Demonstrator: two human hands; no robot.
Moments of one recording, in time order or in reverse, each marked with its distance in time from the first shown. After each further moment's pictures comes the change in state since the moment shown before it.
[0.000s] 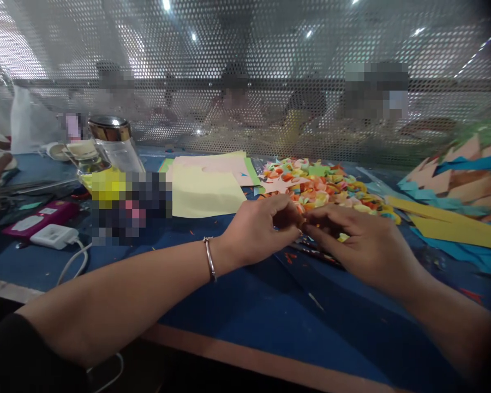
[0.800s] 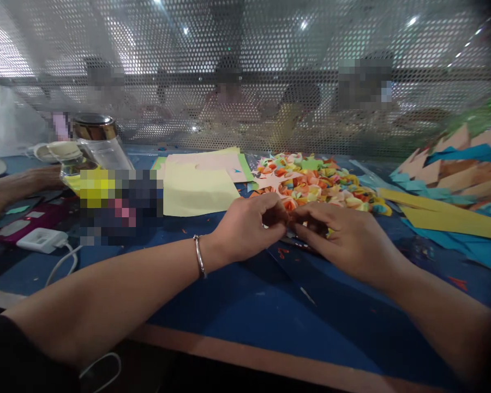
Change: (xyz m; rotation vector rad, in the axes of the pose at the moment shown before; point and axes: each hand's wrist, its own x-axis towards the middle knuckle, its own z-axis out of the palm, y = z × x) left_hand -0.002 -0.004 -0.002 0.080 -0.021 0.003; right_hand 0.003 -0.003 0.001 0.027 -0.072 -0.023
